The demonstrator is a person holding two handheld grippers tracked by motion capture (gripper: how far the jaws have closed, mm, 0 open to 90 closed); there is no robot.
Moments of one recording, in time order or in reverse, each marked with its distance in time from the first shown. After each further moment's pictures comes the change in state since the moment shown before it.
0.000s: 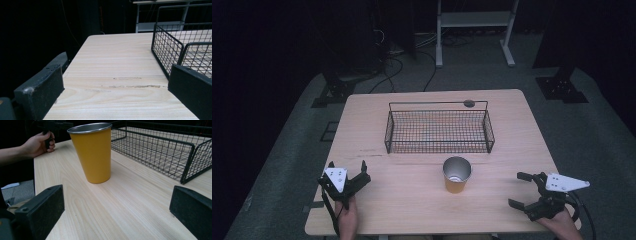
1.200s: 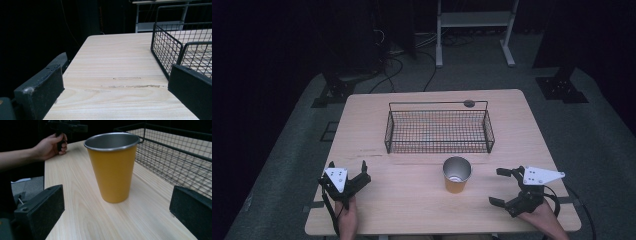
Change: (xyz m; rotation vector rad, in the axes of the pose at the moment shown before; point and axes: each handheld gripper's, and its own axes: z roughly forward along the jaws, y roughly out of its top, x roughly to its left) left arm -0.001 0.000 0.000 -0.001 -0.004 0.007; right arm 0.019 0.032 0.047 0.021 0.089 -0.045
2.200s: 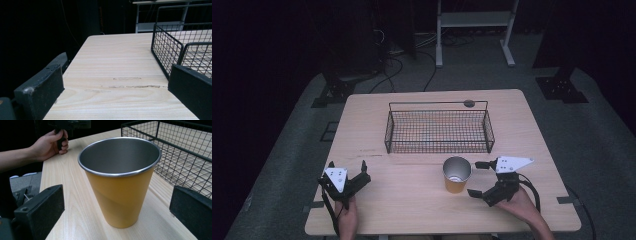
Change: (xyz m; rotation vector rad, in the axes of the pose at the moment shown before) left arm 0.000 0.000 0.000 -0.002 0.000 -0.004; right arm -0.005 0.025 0.058 0.083 0.055 0.002
